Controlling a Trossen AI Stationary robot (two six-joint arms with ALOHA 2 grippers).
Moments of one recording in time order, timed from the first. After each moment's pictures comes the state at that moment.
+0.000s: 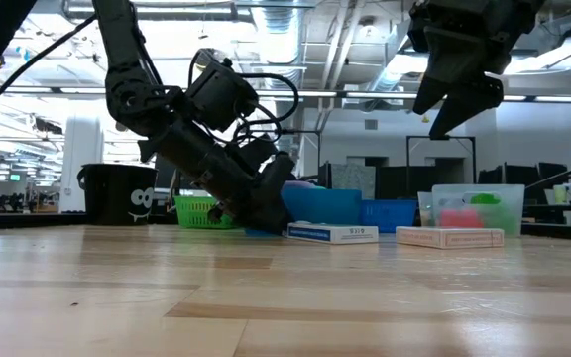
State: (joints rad) left arm 0.07 1.99 0.76 0.62 -0.30 -0.45; right arm 0.26 1.28 0.90 -0.65 0.34 0.81
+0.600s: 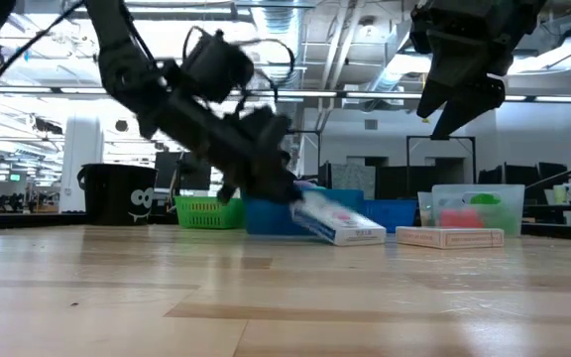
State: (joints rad) left arm 0.06 1.90 0.76 0.60 -0.21 -0.45; right arm 0.26 1.28 0.90 -0.67 0.34 0.80
